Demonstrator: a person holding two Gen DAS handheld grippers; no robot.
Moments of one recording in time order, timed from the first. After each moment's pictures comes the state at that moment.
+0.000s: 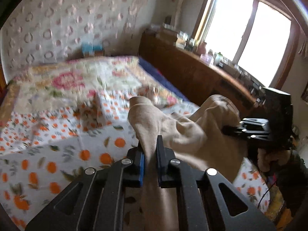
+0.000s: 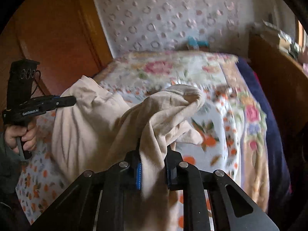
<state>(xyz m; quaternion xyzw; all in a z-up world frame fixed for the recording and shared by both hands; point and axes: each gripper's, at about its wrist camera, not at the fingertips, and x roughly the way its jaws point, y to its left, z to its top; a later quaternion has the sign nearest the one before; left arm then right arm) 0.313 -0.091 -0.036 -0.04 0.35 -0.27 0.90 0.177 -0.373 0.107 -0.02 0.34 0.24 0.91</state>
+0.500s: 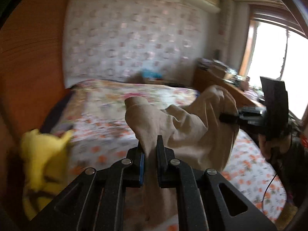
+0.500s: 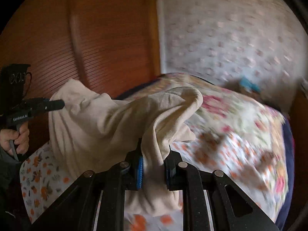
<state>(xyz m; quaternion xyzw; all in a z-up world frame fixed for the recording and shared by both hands) 0.208 0.125 -0.001 -0.07 0.28 -0.05 0.96 0.217 -0.135 0.148 -0.16 0.27 0.41 0.86</state>
